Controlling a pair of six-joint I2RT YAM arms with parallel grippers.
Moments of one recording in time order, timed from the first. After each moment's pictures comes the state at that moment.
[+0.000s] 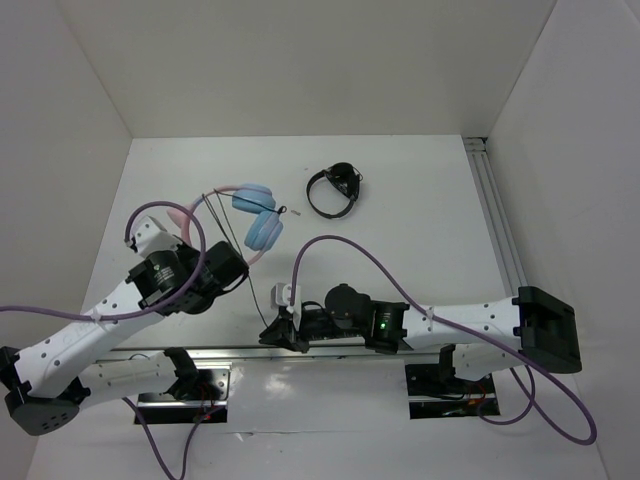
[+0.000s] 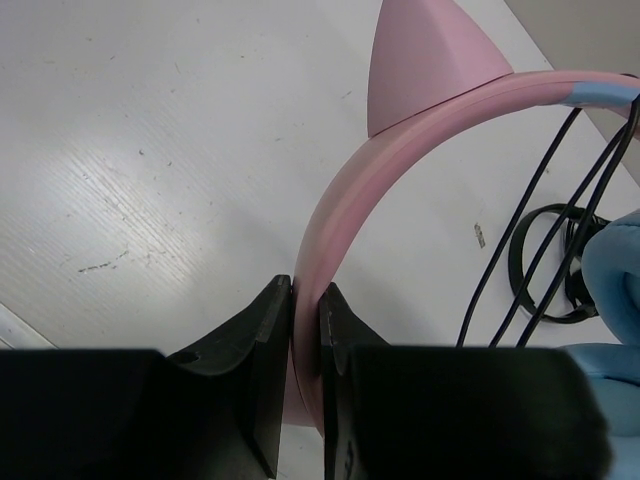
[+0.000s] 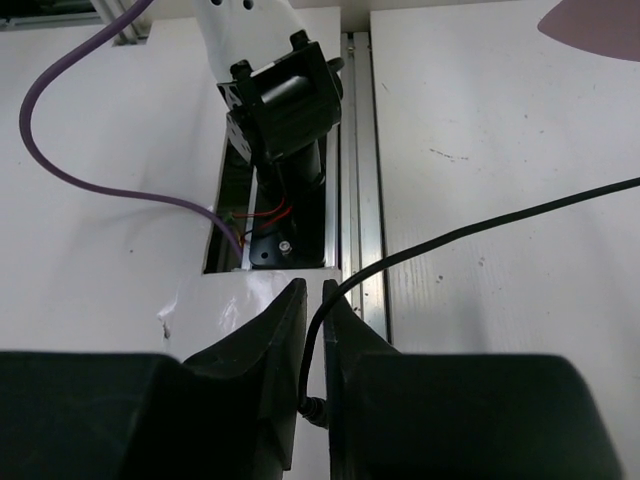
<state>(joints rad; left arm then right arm) -0.87 0.99 1.15 -1.45 -1.05 -1.75 1.35 1.27 0.70 0.43 -0.23 0.04</state>
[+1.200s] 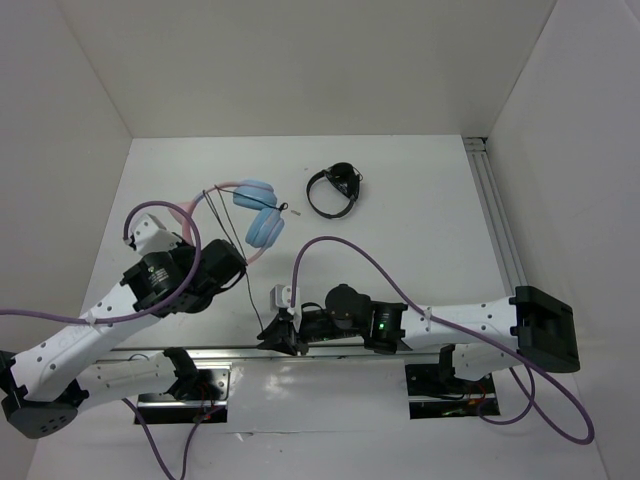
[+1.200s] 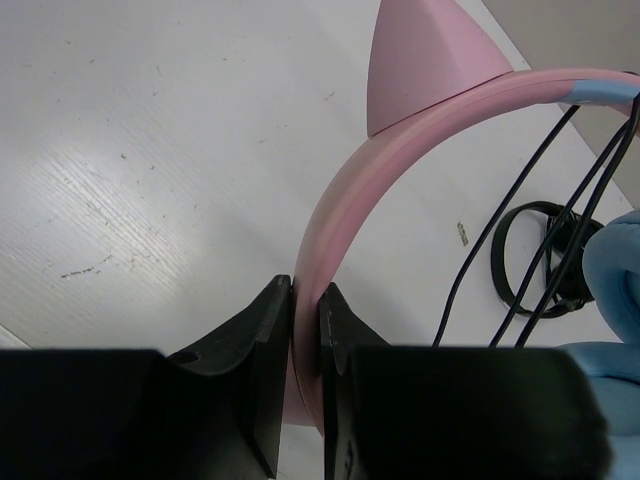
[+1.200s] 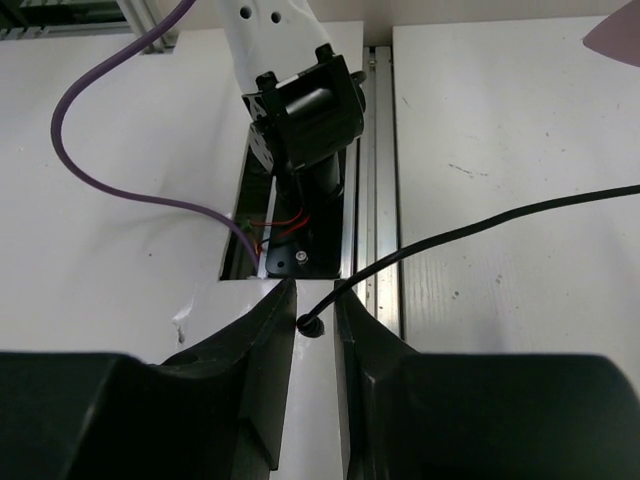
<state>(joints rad) -0.87 0.97 1.15 -1.39 -1.05 -1.67 1.35 1.28 0.69 0.47 -0.28 0.05</state>
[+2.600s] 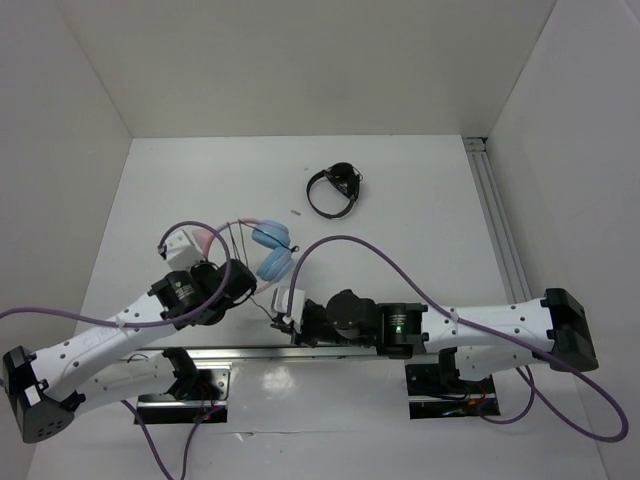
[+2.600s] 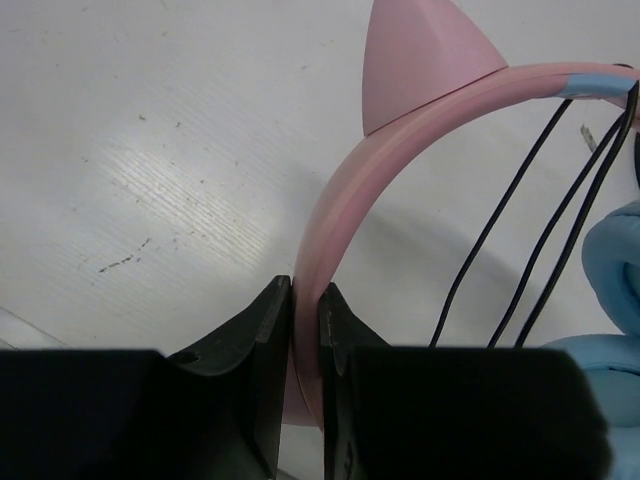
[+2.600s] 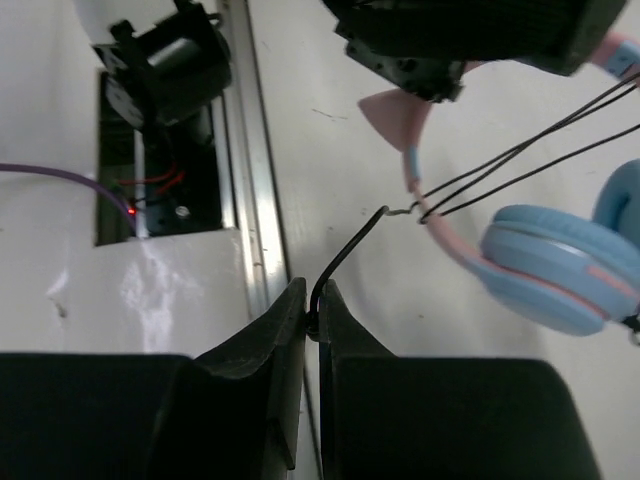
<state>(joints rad) -0.86 0.95 0.86 -1.16 -0.96 -1.49 1.45 1.17 0.83 0.09 0.11 -0.12</state>
